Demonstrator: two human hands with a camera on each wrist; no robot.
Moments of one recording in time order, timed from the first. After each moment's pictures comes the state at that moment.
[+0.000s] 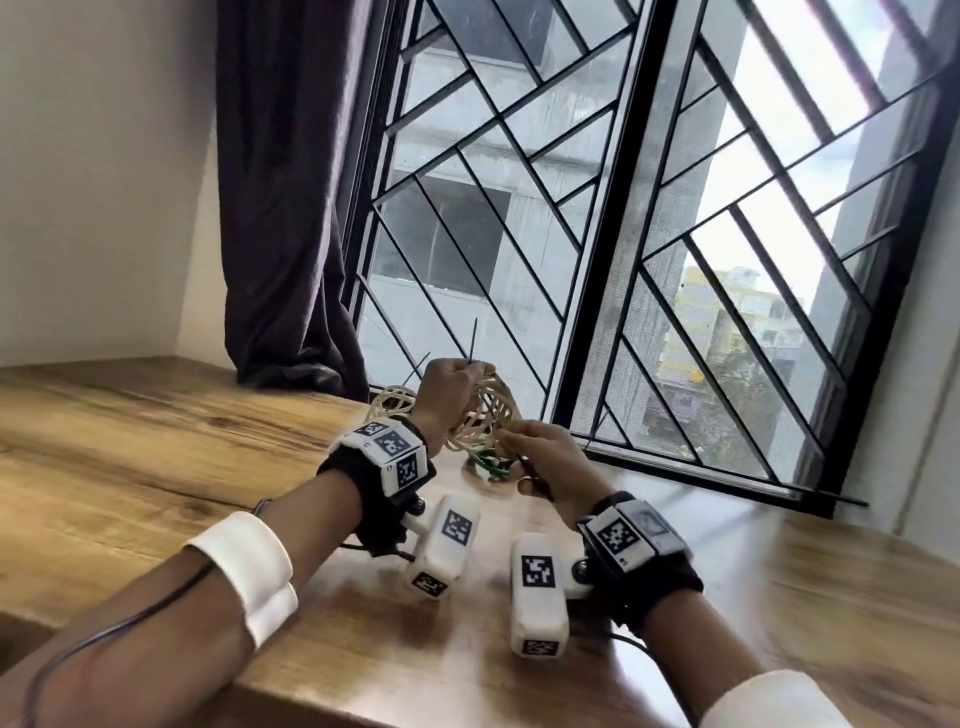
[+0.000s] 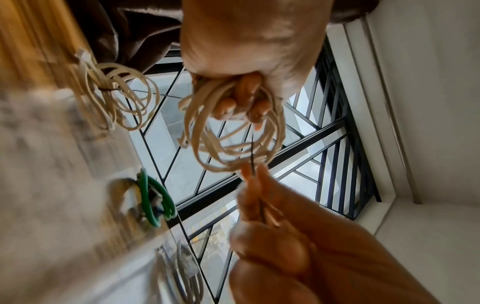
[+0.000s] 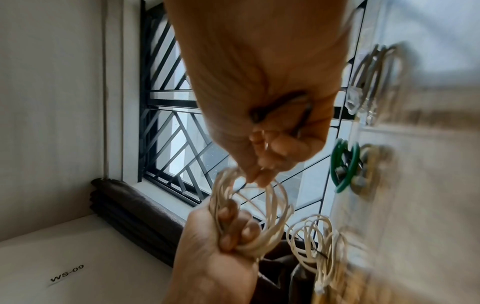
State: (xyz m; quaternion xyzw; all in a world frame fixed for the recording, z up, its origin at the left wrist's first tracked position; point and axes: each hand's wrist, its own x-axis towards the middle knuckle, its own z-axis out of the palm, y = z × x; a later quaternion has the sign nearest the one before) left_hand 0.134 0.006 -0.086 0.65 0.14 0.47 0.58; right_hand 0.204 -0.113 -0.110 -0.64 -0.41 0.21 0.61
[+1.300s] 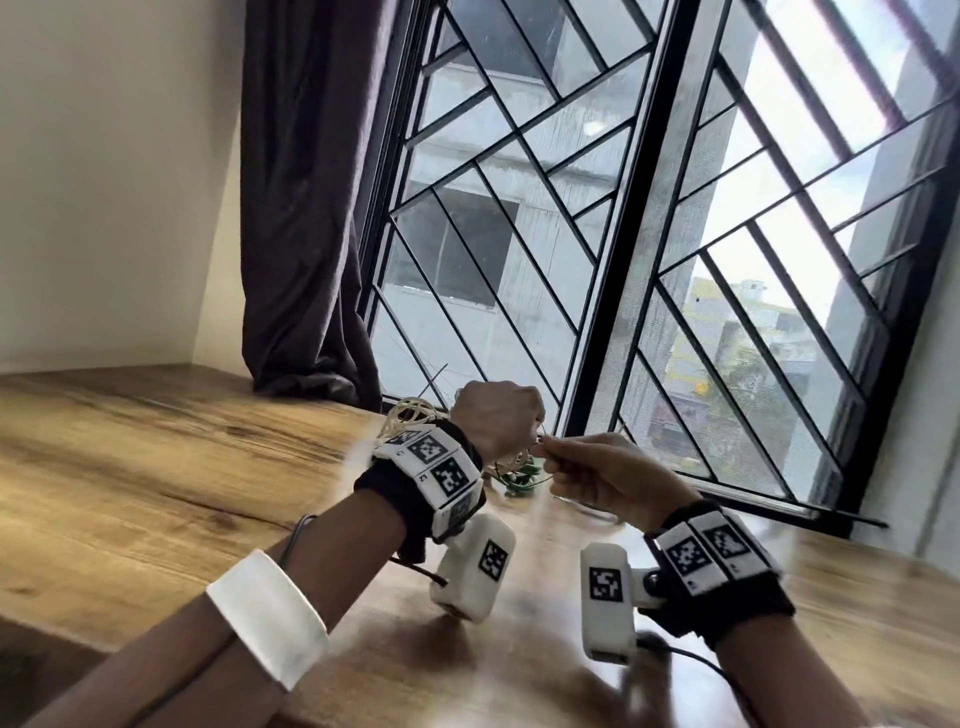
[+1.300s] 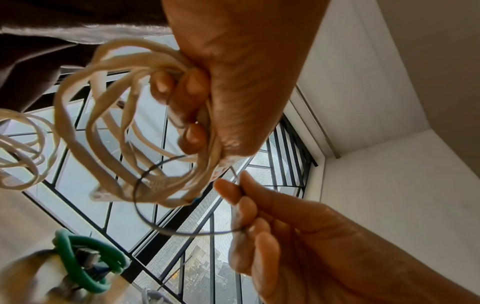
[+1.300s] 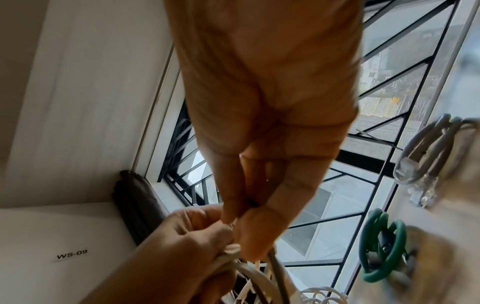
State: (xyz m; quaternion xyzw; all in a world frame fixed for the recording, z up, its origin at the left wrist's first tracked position) left_hand 0.122 -0.020 -0.068 0.93 0.18 0.31 -0.05; right_hand 0.219 -0.137 -0.084 -0.61 -0.40 0.30 0.62
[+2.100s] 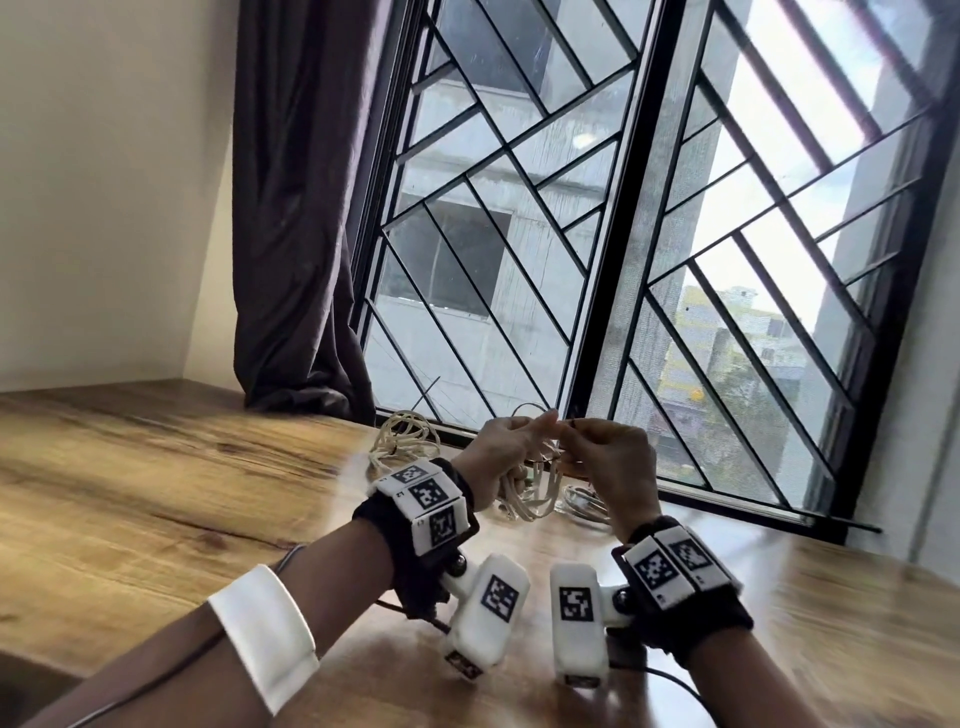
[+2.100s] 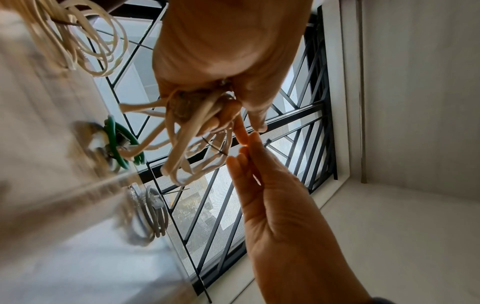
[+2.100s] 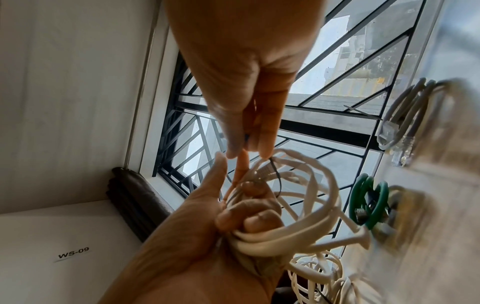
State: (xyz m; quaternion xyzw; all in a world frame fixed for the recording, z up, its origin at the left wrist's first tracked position) left_hand 0.132 -0.038 -0.091 0.67 0.10 0.32 0.66; right_hand 0.225 -0.125 -0.093 -0.61 -0.42 -0.06 0.68
